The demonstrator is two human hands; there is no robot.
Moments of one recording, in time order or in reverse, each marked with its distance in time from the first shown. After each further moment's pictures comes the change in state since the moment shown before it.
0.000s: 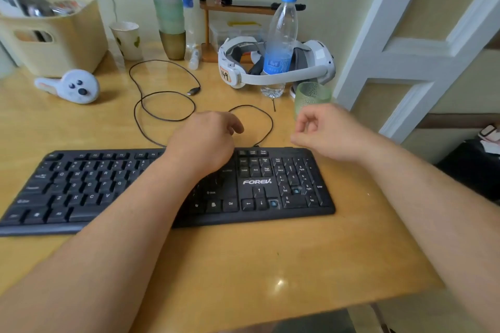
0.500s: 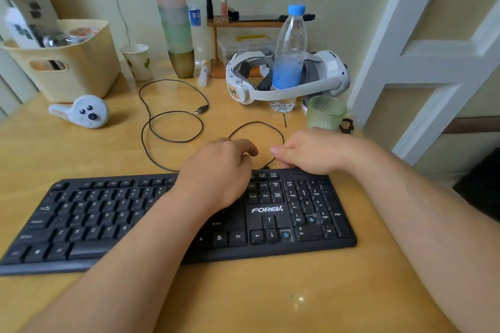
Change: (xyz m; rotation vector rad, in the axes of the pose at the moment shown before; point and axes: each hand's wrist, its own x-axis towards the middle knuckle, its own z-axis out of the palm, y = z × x) left_hand 0.001 0.002 0.012 0.049 0.000 0.023; right_hand 0.037 -0.029 0.013 -0.270 -0.381 -0.008
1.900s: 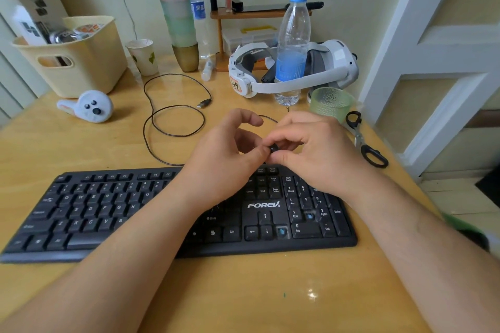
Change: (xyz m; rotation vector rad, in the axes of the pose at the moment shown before) left_hand -0.007 0.016 -0.005 -0.649 0.002 0.032; right_hand -0.015 0.006 0.038 0.436 0.654 -0.522
